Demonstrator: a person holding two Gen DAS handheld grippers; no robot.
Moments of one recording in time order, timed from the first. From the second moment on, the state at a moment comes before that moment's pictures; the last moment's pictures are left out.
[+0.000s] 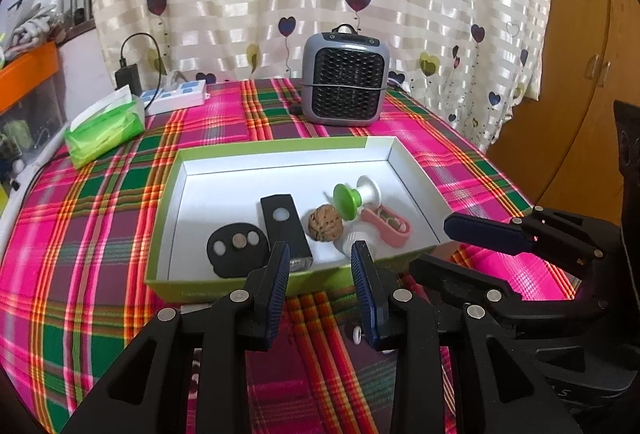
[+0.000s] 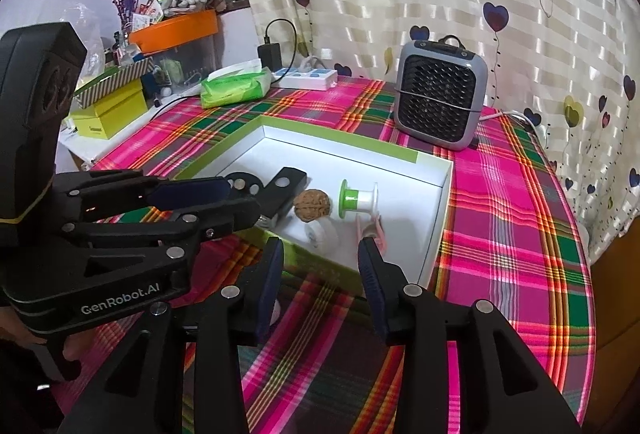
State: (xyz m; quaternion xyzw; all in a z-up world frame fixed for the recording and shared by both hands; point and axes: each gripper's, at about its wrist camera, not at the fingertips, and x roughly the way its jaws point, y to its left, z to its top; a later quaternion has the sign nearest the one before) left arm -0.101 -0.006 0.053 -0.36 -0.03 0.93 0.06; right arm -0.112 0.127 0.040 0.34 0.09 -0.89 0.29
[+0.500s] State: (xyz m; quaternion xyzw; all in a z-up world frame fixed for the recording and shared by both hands) left arm -0.081 -0.009 0.050 -0.36 -0.03 0.93 0.05; right arm -0.092 0.124 0.040 0.33 0.09 -0.89 0.30
